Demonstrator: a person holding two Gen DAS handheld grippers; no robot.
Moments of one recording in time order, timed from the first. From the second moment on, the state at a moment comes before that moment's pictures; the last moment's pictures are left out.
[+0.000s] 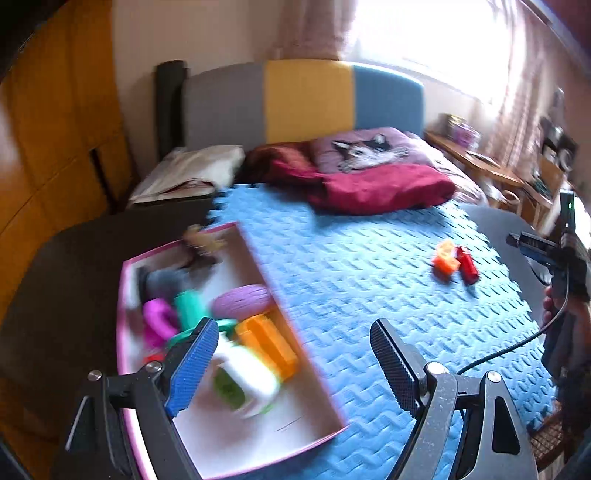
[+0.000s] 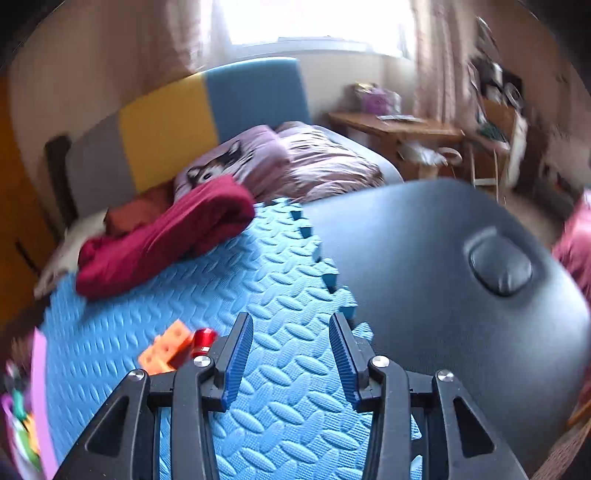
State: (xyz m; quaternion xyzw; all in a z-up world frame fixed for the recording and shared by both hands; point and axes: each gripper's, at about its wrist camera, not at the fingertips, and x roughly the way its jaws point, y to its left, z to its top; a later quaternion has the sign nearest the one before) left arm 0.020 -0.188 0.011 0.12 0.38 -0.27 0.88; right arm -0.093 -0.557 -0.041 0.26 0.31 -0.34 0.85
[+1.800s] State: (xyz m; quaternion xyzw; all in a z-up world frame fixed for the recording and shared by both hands) left arm 0.014 -0.344 -0.082 0.16 0.43 -0.41 0.79; right arm -0.048 -0.534 -0.070 0.30 0.38 -0.19 0.86
